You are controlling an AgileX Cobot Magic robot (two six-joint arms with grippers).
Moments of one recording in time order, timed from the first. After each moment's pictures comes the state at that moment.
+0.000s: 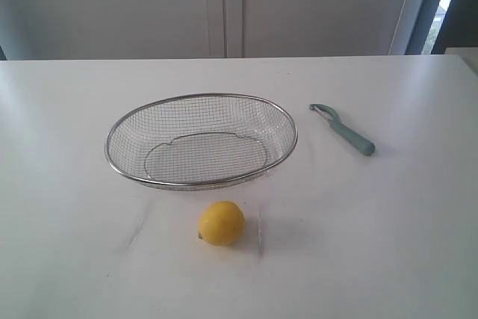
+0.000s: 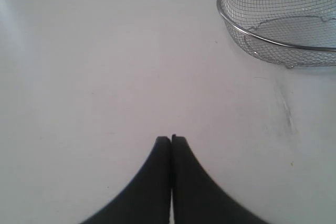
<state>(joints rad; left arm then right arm) -0.10 0.00 0.02 -0.16 0.42 0.11 -0.05 0.01 0.00 0.18 0.34 -0.16</state>
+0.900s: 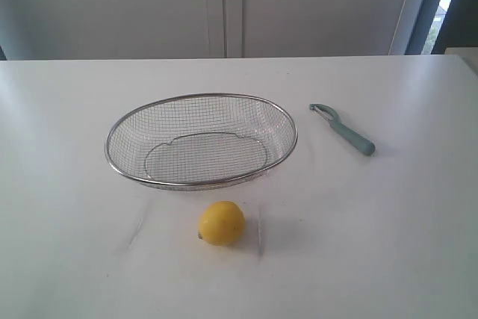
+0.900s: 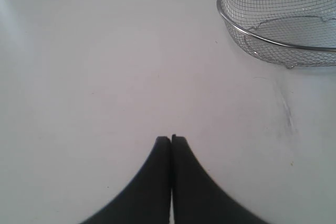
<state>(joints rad) -0.10 0.00 0.02 -0.16 0.42 0.11 -0.05 0.01 0.00 0.18 0.09 -0.16</state>
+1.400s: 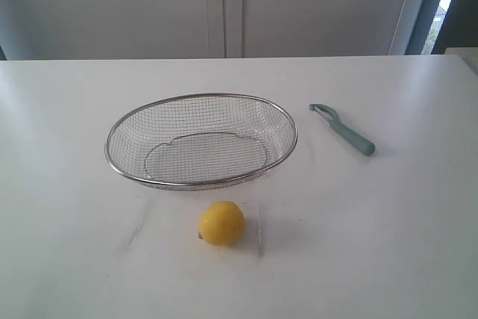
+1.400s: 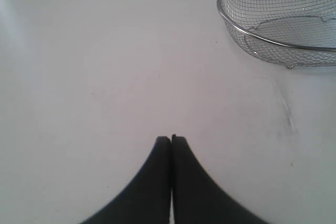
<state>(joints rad) -0.10 0.00 0.02 -0.16 0.42 0.11 -0.05 0.01 0.00 0.18 -0.03 -0.14</state>
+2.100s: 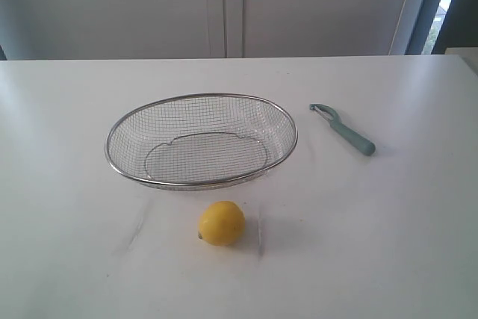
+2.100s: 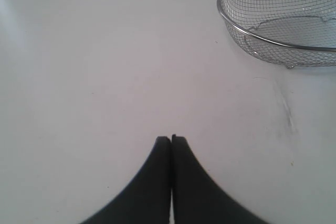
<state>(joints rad) -0.10 0.00 0.02 -0.16 0.42 0.11 -0.05 0.01 0.00 0.19 -0.20 0.38</state>
